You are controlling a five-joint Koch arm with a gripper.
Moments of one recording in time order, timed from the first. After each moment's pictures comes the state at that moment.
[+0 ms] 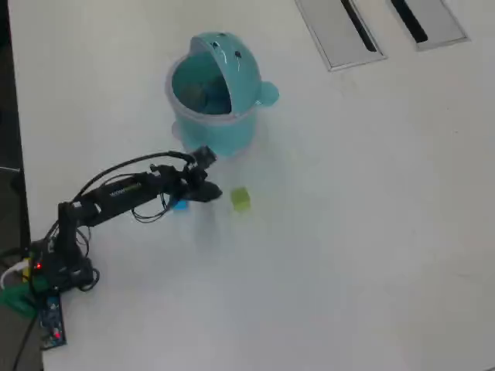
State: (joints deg) arm -11.3 73.7 81.3 43.9 -99.5
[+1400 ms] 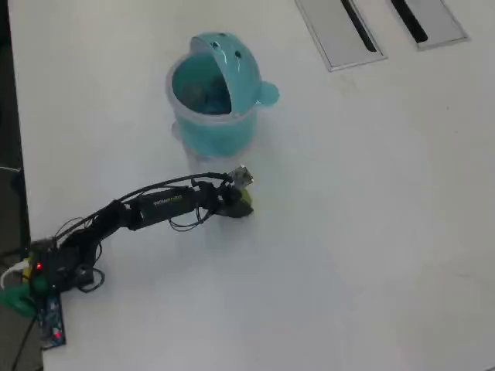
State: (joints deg) arm -5.9 44.5 54.5 41.7 -98.8
